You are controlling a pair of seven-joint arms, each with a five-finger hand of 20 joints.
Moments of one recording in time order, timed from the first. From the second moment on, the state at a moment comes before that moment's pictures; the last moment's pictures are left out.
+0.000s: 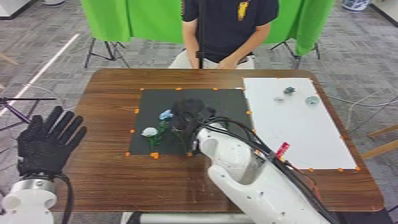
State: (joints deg) left arm 132.1 -54.3 -103.3 -125.8 2.3 19.0 19.9; right arm -73.2 -74.3 43.7 -97.0 -148.2 -9.7 19.8
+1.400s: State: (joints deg) left arm 135.0 -55.1 -105.2 -126.5 1.5 18.1 21.7; right arm -95.5 -68.9 86.2 -116.0 -85.4 -4.7 10.7
